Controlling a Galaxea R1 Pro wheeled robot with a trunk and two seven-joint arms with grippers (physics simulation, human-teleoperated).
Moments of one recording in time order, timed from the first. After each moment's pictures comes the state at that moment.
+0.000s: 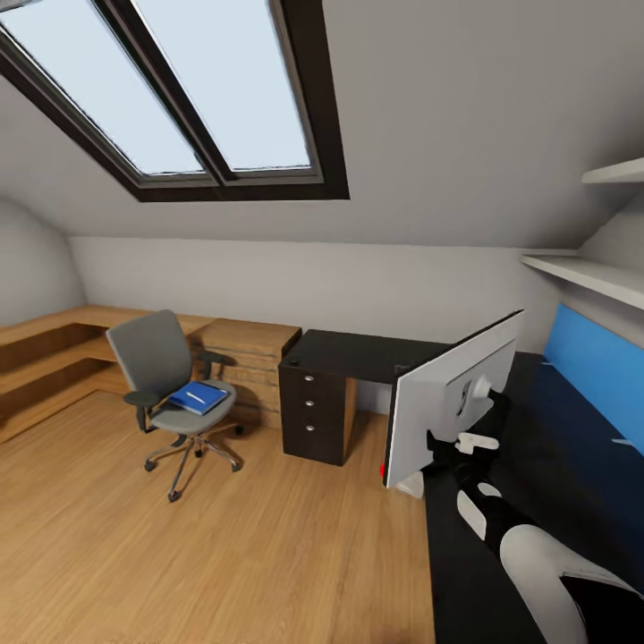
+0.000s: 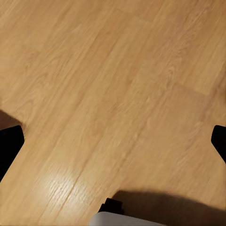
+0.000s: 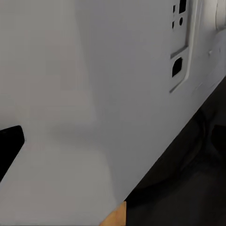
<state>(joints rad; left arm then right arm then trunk) -0.13 0.00 -0.50 -0.39 0.55 -0.23 0.39 -0.82 -0.09 -0.14 -0.21 -0.09 -0.38 0.03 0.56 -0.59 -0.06</state>
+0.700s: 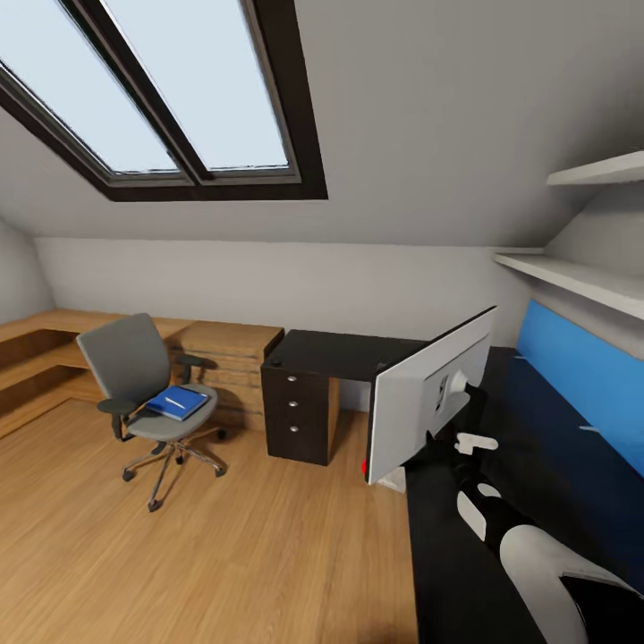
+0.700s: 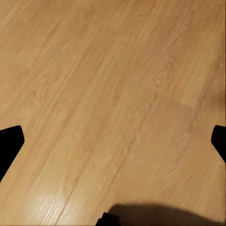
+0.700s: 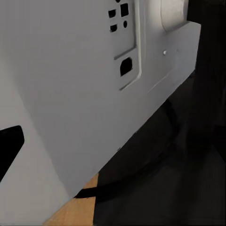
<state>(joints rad) -0.13 0.00 -0.50 -0.39 0.55 -0.29 0.38 -0.82 -0.09 -0.14 -0.21 -0.08 -0.38 0.03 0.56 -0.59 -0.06</state>
